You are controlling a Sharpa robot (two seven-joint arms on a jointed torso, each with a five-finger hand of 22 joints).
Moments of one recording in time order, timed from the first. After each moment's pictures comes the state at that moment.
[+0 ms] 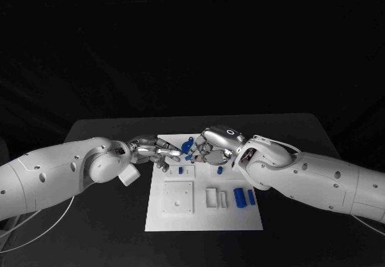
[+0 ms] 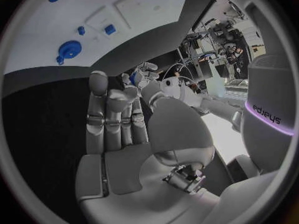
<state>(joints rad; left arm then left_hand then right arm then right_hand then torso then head) 1.25 -0.80 -0.12 1.35 -0.29 0.17 0.02 1.31 -0.06 -0.04 0.01 0.07 1.00 0.14 0.07 0.06 1.20 0.08 0.07 0.06 1.25 0.00 1.07 0.39 0.09 1.25 -0.02 0.20 1.29 1.16 -0.66 -0.04 1.47 -1.56 -0.45 0.15 1.24 0.01 0.33 -0.24 0.10 1.31 0.04 0.06 0.08 1.20 -0.04 0.86 0.84 1.42 -0.09 0.90 1.08 0.06 1.44 -0.11 0.31 1.31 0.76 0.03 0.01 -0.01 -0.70</state>
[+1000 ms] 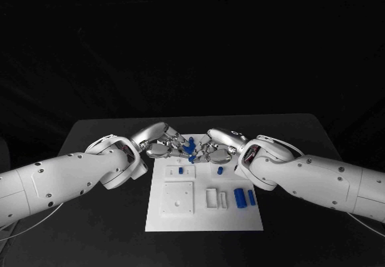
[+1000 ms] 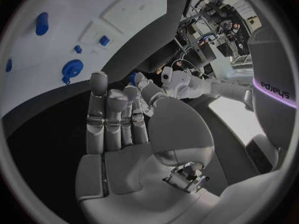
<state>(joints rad) 1.25 -0.80 -0.12 1.45 -1.04 -0.33 0.33 1.34 0.00 -0.11 0.03 0.08 1.09 0.10 0.07 0.06 1.33 0.04 0.07 0.06 1.27 -0.03 1.02 0.40 0.07 1.27 -0.05 0.17 1.28 1.16 -0.67 -0.04 1.46 -1.34 -0.36 0.13 1.23 0.01 0.33 -0.24 0.10 1.30 0.04 0.06 0.09 1.20 -0.04 0.85 0.85 1.41 -0.09 0.90 1.08 0.06 1.43 -0.11 0.30 1.31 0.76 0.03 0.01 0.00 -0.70</state>
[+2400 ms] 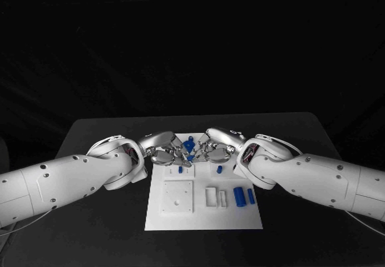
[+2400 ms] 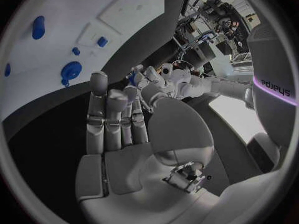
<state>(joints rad) 1.25 -0.78 -0.12 1.46 -1.18 -0.22 0.23 1.37 0.07 -0.08 0.06 0.11 1.12 0.09 0.07 0.06 1.34 0.03 0.07 0.06 1.28 -0.04 1.02 0.42 0.07 1.28 -0.06 0.15 1.31 1.16 -0.67 -0.04 1.46 -1.33 -0.35 0.12 1.23 0.01 0.34 -0.25 0.10 1.30 0.04 0.06 0.10 1.20 -0.04 0.85 0.85 1.41 -0.09 0.90 1.08 0.06 1.43 -0.11 0.30 1.31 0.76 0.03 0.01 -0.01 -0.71</state>
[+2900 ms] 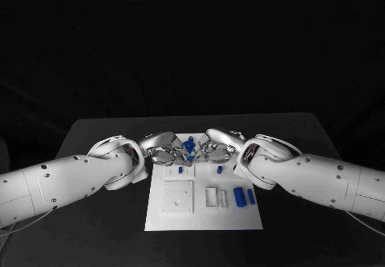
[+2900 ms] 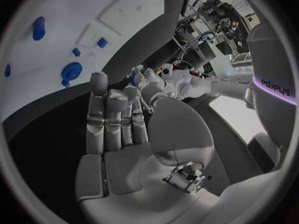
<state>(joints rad) 1.25 -0.78 -0.13 1.46 -1.18 -0.22 0.23 1.37 0.09 -0.07 0.08 0.11 1.13 0.08 0.07 0.06 1.35 0.03 0.07 0.06 1.28 -0.04 1.03 0.42 0.07 1.29 -0.06 0.15 1.31 1.17 -0.67 -0.04 1.46 -1.33 -0.35 0.12 1.23 0.01 0.34 -0.25 0.10 1.30 0.04 0.06 0.10 1.20 -0.04 0.85 0.85 1.41 -0.09 0.90 1.08 0.06 1.43 -0.11 0.30 1.31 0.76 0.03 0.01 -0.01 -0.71</state>
